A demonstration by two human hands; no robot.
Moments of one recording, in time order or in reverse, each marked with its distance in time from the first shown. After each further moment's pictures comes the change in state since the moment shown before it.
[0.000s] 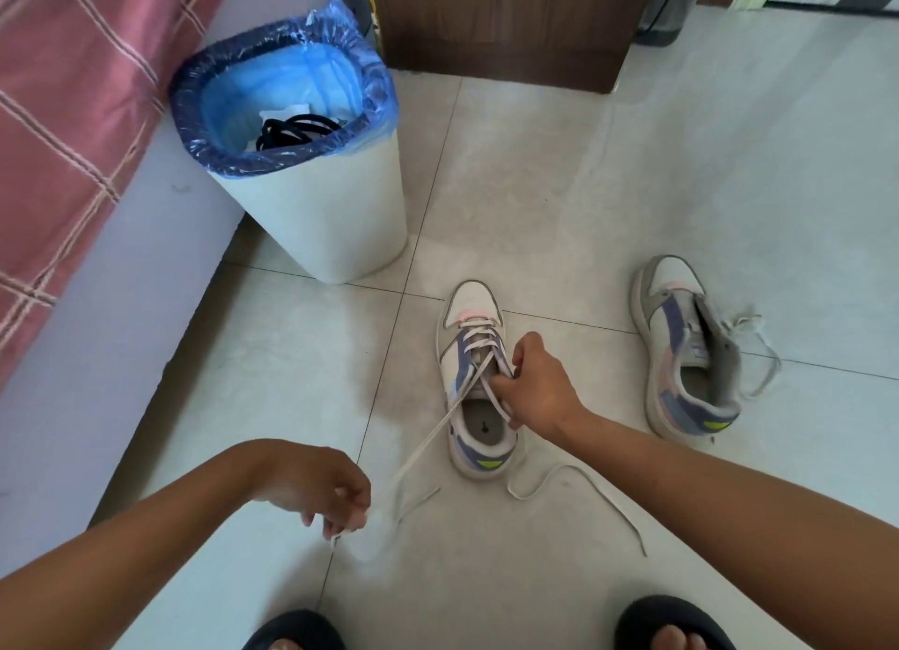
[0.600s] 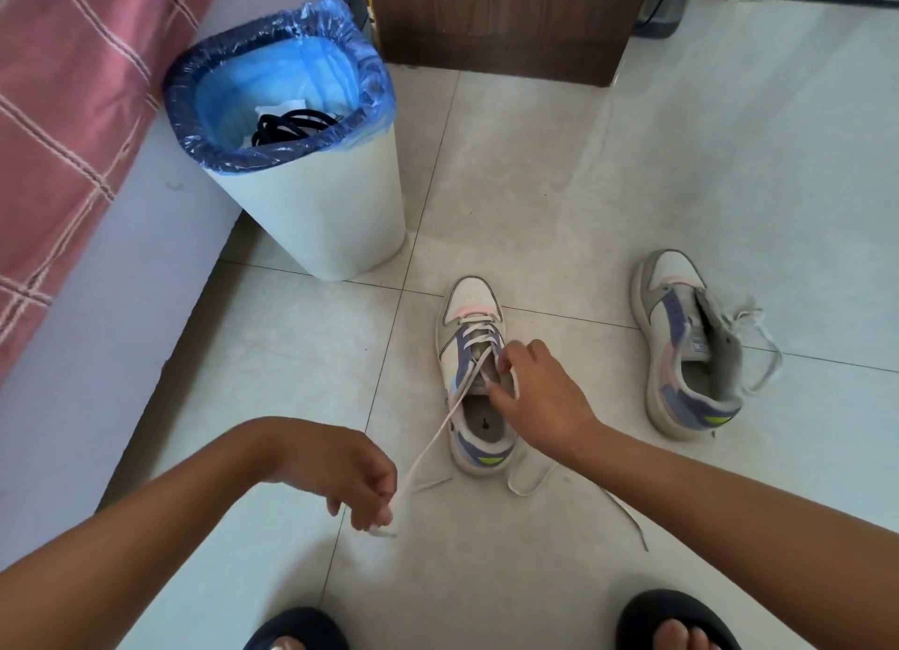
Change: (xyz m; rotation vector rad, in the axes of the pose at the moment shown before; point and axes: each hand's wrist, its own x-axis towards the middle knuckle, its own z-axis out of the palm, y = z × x) left_hand -0.012 0.029 -0.012 -0.089 -0.048 0.087; right_hand -0.015 0.007 -0.002 -0.485 0.029 -0.264
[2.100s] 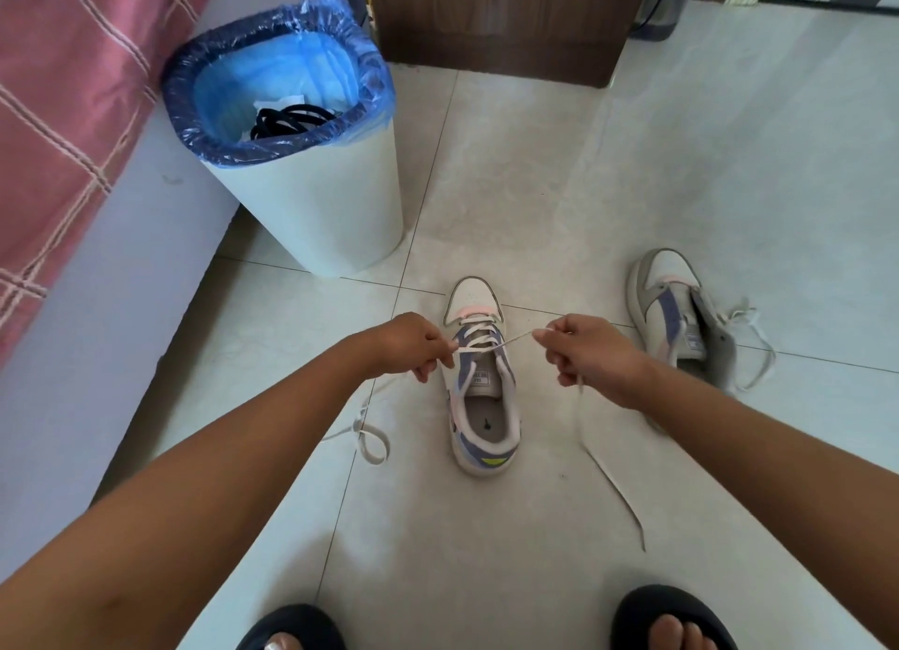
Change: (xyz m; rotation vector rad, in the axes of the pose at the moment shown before) left_hand 0.071 0.041 -0.064 -0.204 0.625 0.085; right_hand 0.022 0.034 -0.046 0.859 -0.125 0.341
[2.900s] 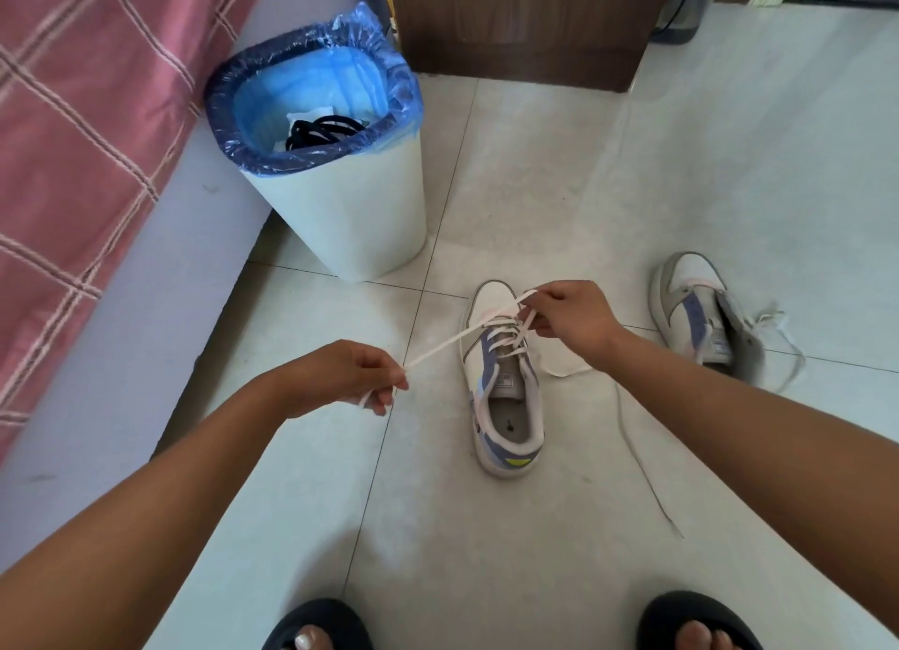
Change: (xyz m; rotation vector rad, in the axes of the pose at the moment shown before) left_hand -0.064 -0.062 -0.033 -0.297 -0.007 -0.013; right_hand 0.033 -0.029 0.032 -0.020 0.143 -0.182
